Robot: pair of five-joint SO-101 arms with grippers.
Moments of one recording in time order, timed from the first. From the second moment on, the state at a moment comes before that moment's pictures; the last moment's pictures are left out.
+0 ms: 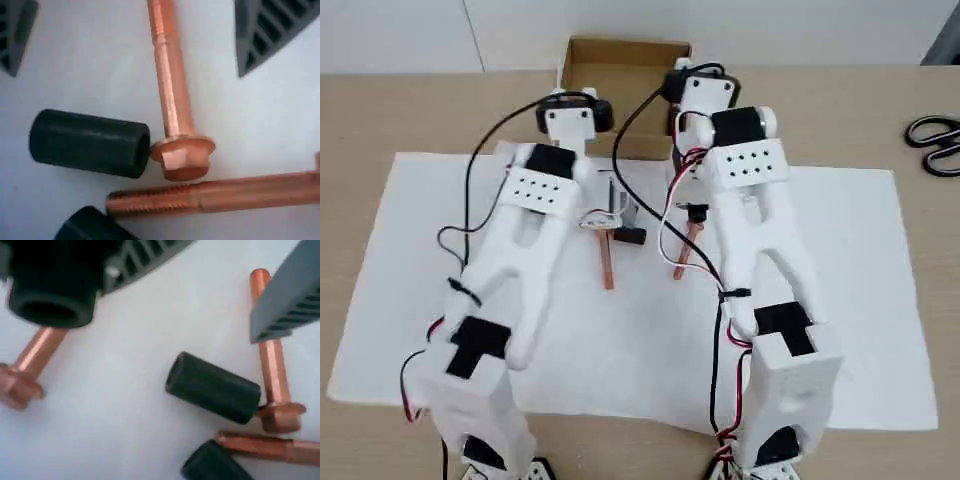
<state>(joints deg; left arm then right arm) 12.7 18.9 -9.3 80.9 21.0 -14.8 21.8 -31.6 93.8 -8.4</state>
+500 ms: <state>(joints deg) 15.2 28.4 -14.2 82.0 23.3 -11.3 21.8 -28.7 91.8 -8.4</state>
